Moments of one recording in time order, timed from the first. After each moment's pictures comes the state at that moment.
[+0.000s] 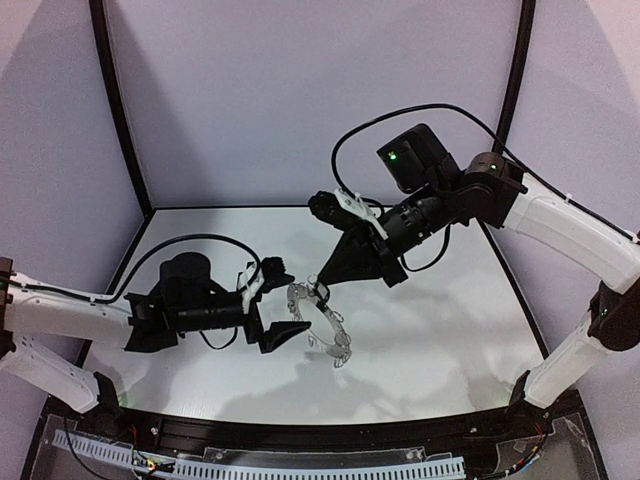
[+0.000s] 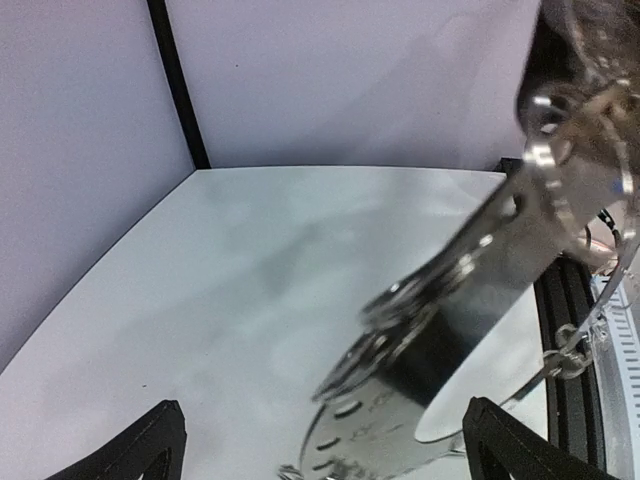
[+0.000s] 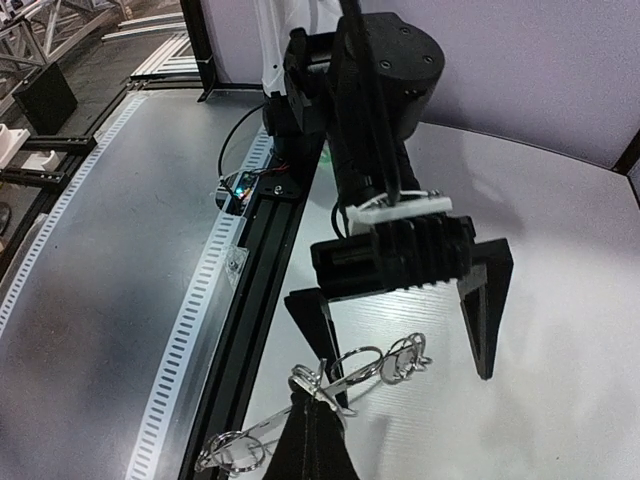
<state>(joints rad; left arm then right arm) -1.00 1.30 0.61 0.50 0.21 0.22 0.97 1.51 1.64 -0.87 -0.67 -0.53</state>
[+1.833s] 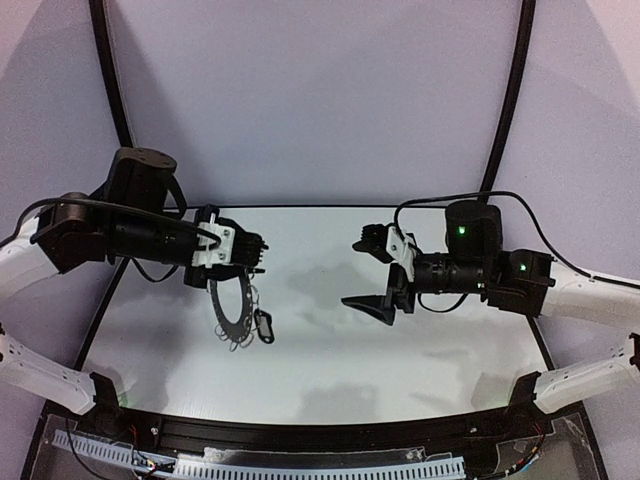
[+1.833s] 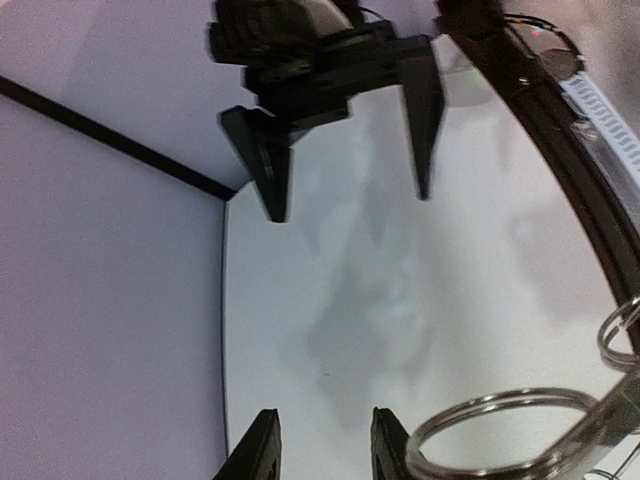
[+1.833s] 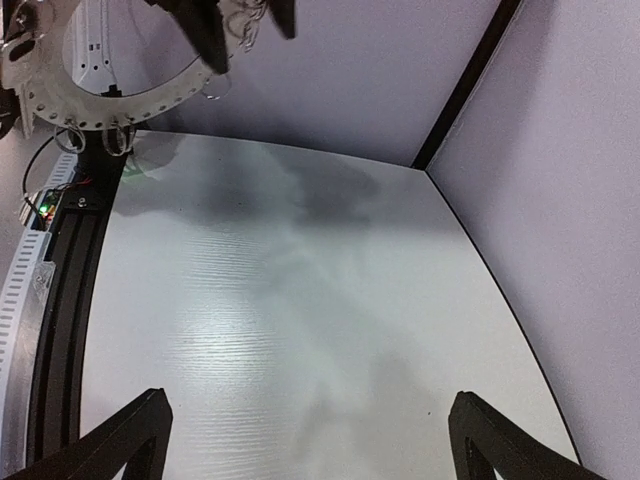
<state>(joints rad) -1.00 1.16 1.32 -0.66 0.20 0.98 0.97 1.11 0.89 -0.08 -0.24 -0.44</state>
